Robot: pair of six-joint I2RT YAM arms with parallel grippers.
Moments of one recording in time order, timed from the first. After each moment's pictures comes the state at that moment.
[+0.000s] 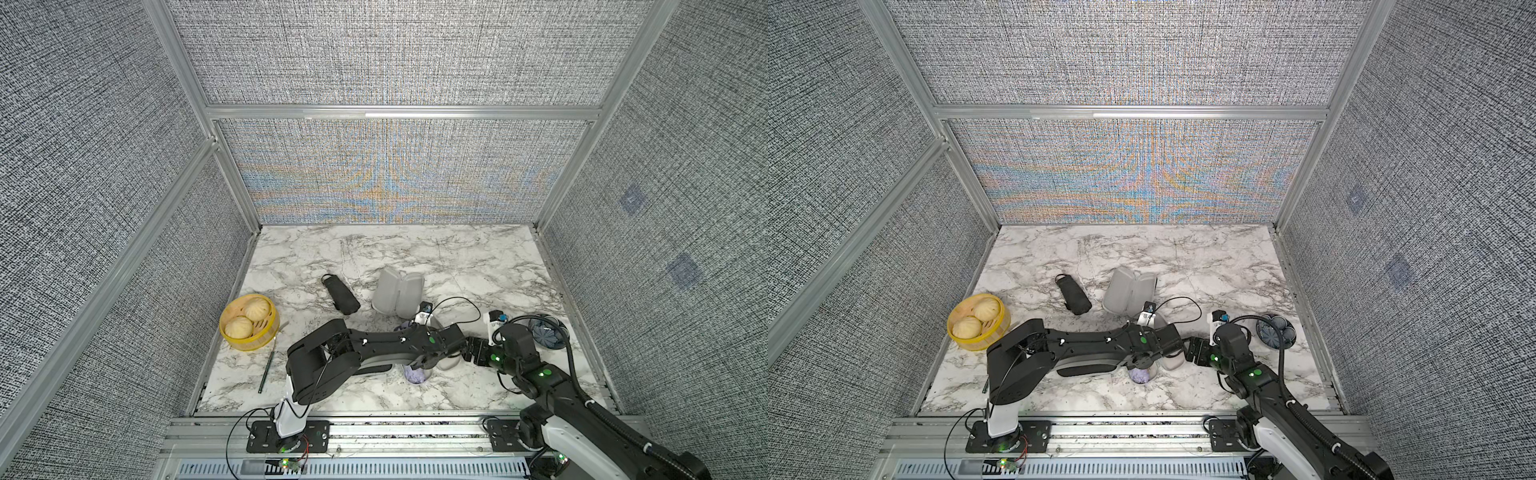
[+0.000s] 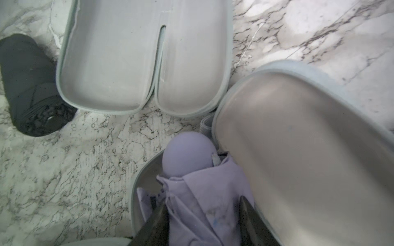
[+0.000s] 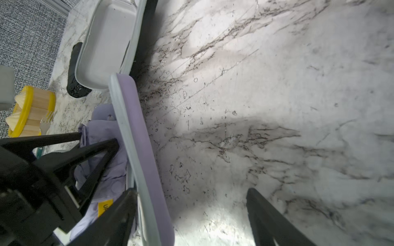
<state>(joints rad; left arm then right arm) -1.23 1.97 1.32 -0.67 -0.61 -0.89 0.41 0.76 0.23 -0.15 -0.19 0.57</state>
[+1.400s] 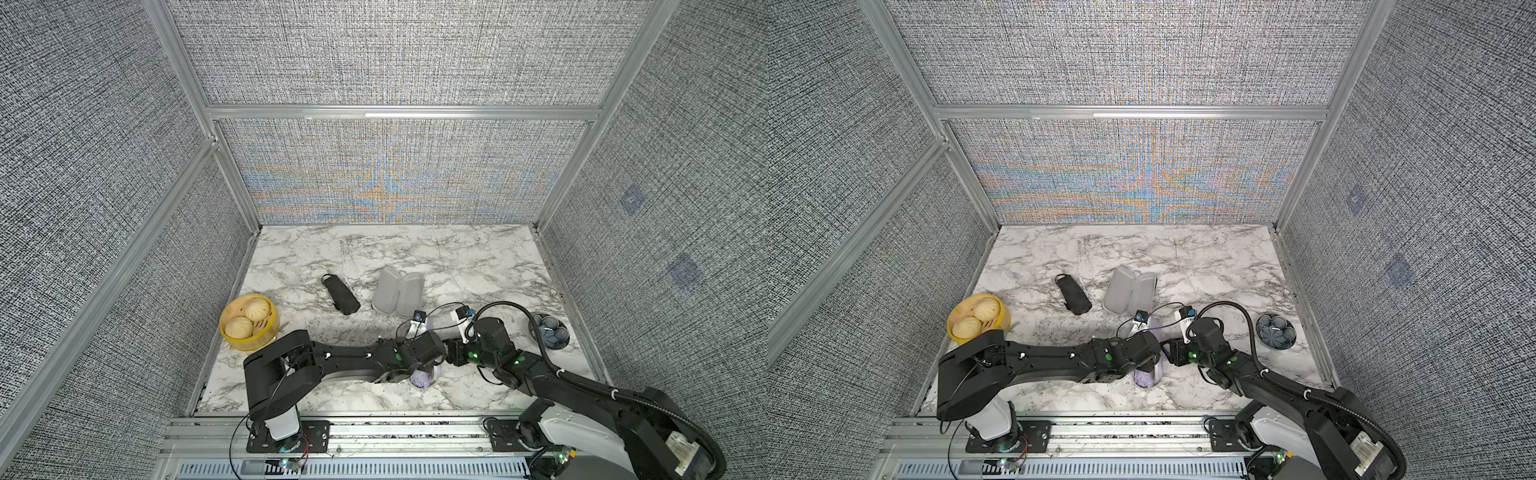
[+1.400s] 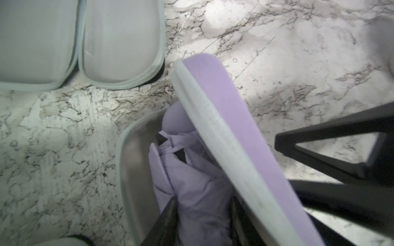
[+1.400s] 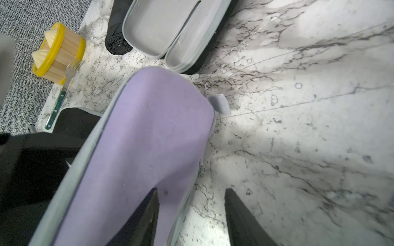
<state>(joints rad) -1.24 1.67 0.92 -0.19 -0.34 -0.80 0.62 1.06 0.30 0.08 -0.22 0.48</state>
